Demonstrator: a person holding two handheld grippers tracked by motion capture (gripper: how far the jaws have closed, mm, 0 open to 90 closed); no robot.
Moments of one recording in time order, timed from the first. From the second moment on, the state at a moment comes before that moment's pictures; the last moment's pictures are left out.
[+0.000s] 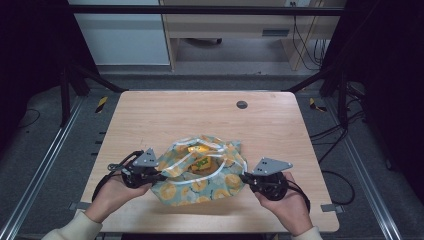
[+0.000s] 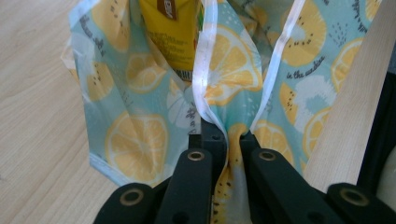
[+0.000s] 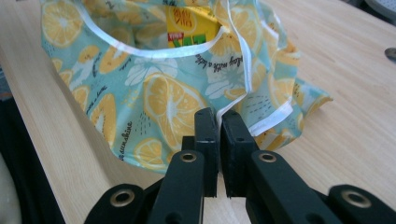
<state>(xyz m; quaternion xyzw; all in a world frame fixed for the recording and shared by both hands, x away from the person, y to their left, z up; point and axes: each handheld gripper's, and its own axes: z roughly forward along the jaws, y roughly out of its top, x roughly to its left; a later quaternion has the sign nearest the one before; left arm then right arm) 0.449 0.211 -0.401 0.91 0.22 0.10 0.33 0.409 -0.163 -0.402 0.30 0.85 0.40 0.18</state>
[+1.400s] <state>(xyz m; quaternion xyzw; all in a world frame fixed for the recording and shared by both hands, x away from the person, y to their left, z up) 0.453 0.204 -0.451 0.92 0.24 0.08 0.30 0.421 -0.166 -0.442 0.31 0.87 0.35 0.16</state>
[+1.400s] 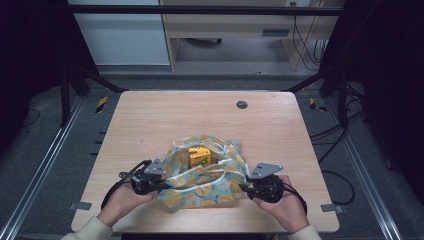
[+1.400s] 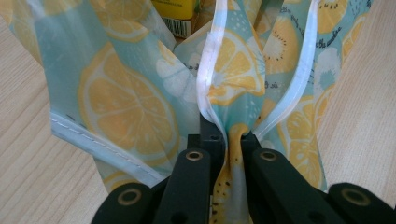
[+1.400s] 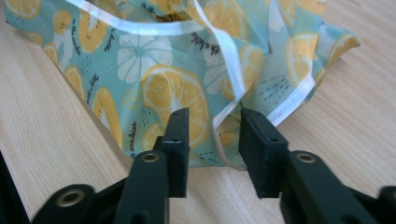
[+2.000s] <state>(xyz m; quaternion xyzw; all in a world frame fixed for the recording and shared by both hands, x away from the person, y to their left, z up) 0.451 0.207 -0.455 0.92 0.24 0.09 0.31 0.433 -0.161 -0.402 0.33 0.85 0.35 0.21</state>
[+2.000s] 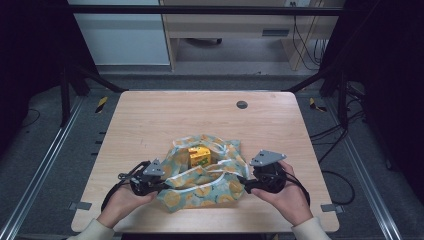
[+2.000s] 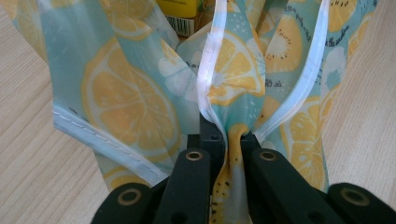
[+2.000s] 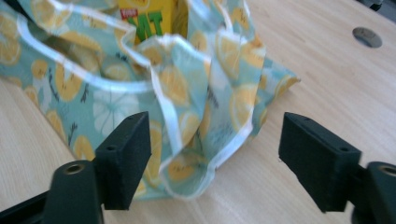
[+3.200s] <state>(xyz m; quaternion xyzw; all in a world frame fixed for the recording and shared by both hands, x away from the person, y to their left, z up) 0.444 0.204 -0.462 0.92 0.23 0.09 0.30 0.527 -0.095 -0.409 0.32 0.89 0.28 0.17</state>
